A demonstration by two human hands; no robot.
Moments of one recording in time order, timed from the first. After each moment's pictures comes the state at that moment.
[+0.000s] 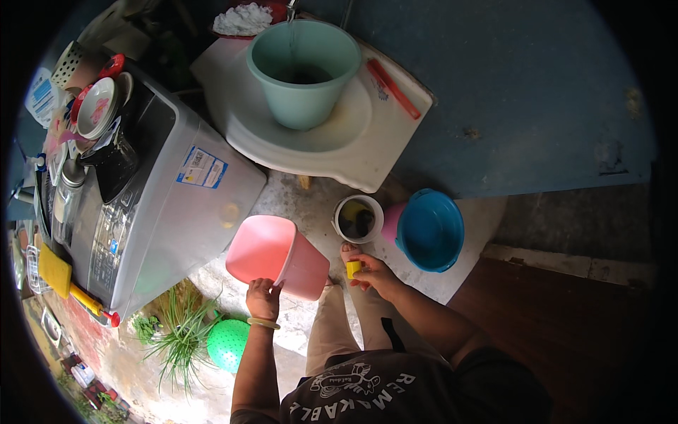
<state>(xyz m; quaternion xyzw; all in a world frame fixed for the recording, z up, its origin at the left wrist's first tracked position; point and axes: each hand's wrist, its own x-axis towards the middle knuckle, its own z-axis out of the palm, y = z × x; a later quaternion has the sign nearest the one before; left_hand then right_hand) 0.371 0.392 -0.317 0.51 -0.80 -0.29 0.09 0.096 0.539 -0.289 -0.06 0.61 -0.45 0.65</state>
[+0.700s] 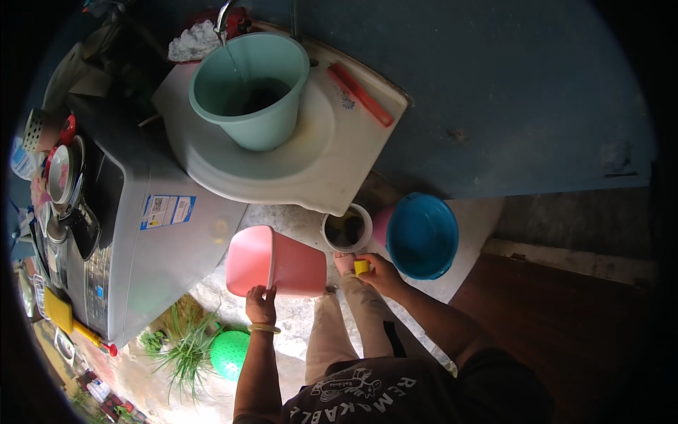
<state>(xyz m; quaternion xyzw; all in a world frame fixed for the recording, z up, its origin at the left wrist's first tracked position) 0.302 0.397 -0.346 0.57 -0.75 -0.32 0.08 0.009 0.563 -0.313 -0.34 0.76 -0.35 0.42</state>
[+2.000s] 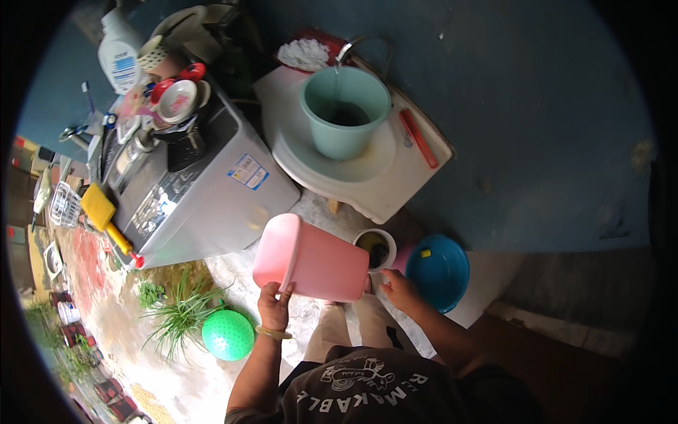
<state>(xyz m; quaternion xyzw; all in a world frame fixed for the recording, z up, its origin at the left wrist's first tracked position) 0.327 0.437 -0.207 0.61 -0.62 -0.40 0.30 0.019 0.571 -0.265 -0.52 0.76 -0.24 0.32</state>
